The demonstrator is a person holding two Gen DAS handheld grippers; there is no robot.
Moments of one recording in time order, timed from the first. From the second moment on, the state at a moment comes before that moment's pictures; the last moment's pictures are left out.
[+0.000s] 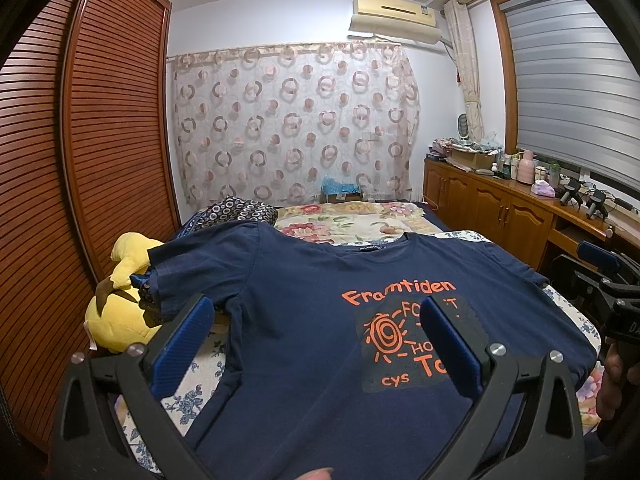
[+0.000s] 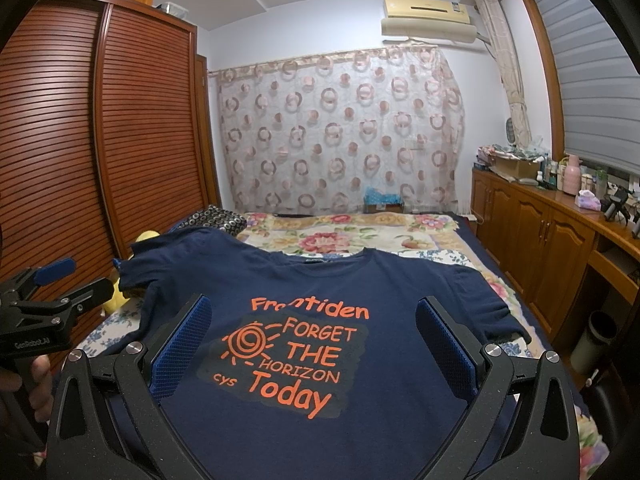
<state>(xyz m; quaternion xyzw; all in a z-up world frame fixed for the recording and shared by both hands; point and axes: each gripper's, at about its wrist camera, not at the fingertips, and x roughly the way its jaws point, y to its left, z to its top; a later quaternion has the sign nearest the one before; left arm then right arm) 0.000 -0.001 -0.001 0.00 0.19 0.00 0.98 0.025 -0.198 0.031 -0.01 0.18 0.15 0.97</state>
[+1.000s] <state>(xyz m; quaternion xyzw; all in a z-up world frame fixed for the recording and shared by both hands) 0.012 0.026 -0.016 -0.01 0.22 0.00 0.98 0.036 -0.188 0.011 -0.01 0.21 0.18 0.96</state>
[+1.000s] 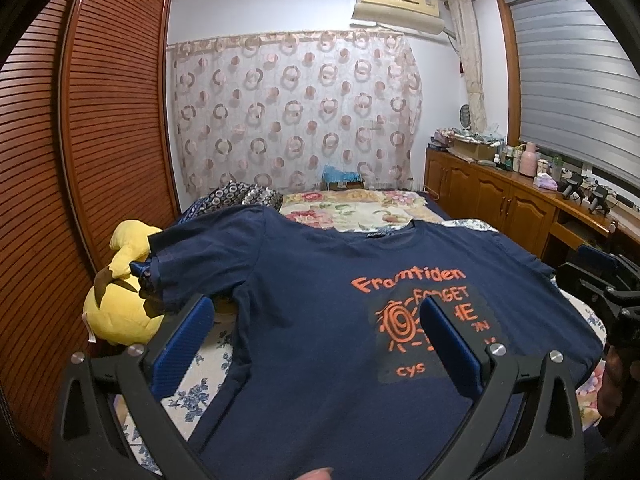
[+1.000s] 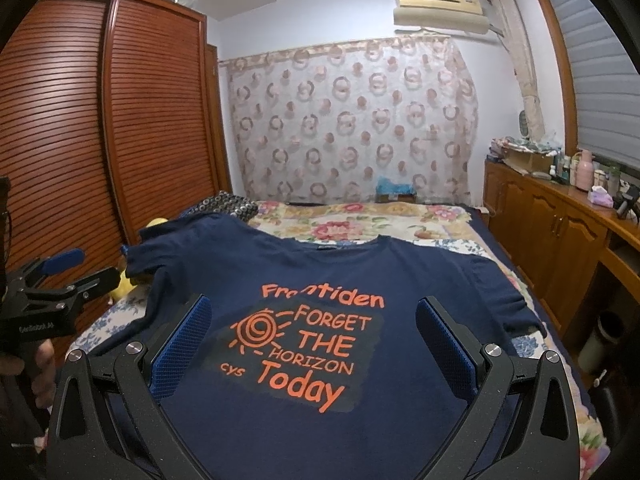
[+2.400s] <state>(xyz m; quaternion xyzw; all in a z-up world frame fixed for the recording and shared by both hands) 0.141 0.216 -0.051 -0.07 0.33 0.02 0.94 0.092 -0.130 -0.049 -0.07 0.29 0.26 0.92</state>
